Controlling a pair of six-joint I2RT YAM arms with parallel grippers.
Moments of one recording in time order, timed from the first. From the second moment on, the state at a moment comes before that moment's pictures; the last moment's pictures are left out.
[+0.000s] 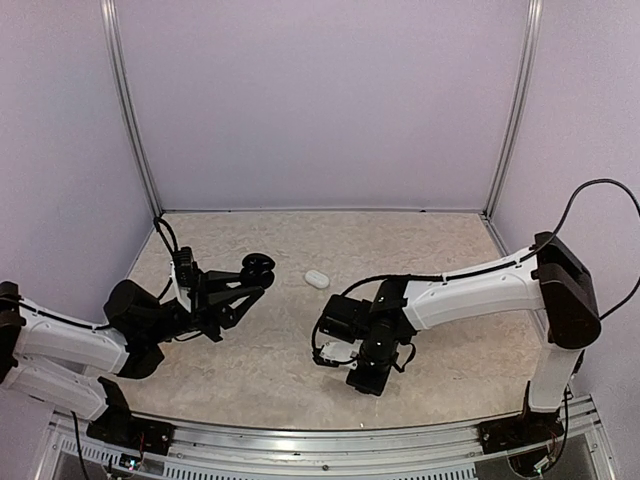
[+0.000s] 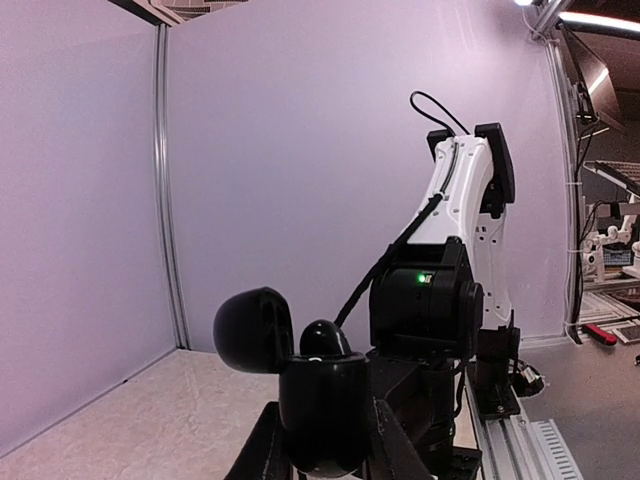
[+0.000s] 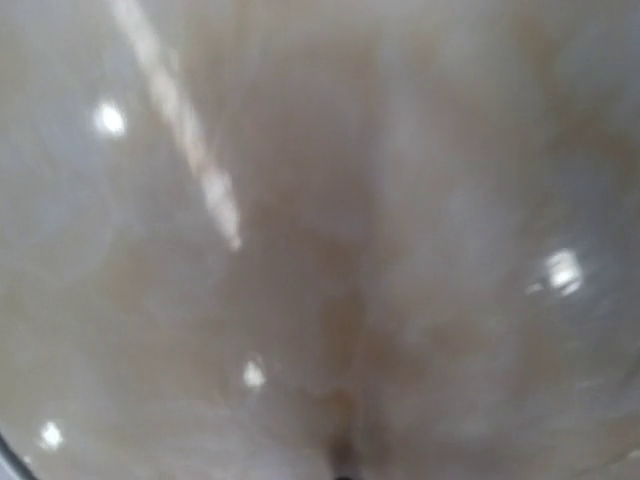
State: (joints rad) left arm -0.82 1.22 0.28 1.36 0.48 -0.11; right arm 1.17 1.86 1.25 -0.84 -0.07 0.00
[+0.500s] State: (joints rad) left arm -0.79 1.26 0.27 1.41 0.49 -0.13; right arm 1.22 2.01 1.41 -1.05 -0.03 0.02
